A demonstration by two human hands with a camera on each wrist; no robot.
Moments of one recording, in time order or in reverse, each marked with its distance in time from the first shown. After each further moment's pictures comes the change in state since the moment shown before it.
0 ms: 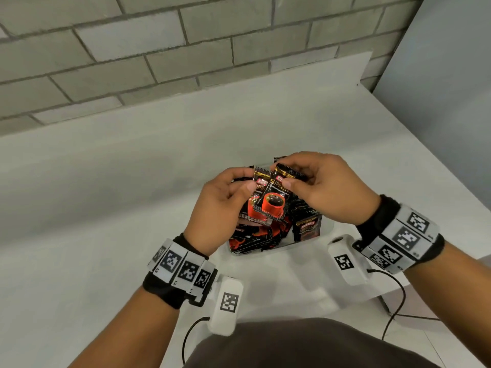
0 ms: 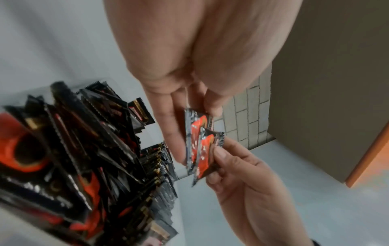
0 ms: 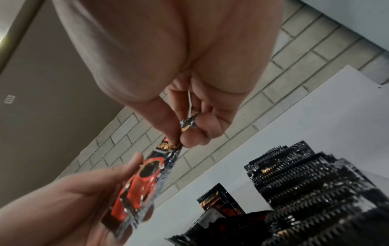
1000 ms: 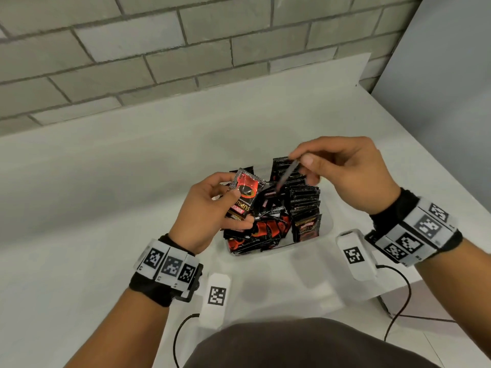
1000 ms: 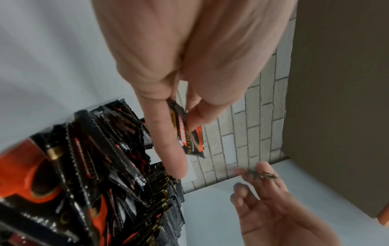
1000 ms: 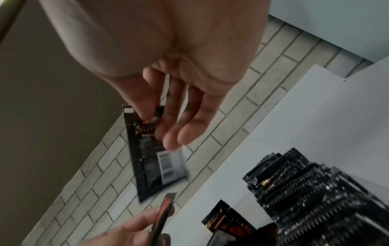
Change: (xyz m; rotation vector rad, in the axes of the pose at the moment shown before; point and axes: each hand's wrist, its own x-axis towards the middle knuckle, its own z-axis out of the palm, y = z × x) left_hand 0.004 -0.007 -0.021 -0.131 0.025 -0.162; right_hand -0.004 -0.004 -0.024 0.335 0.134 -0.132
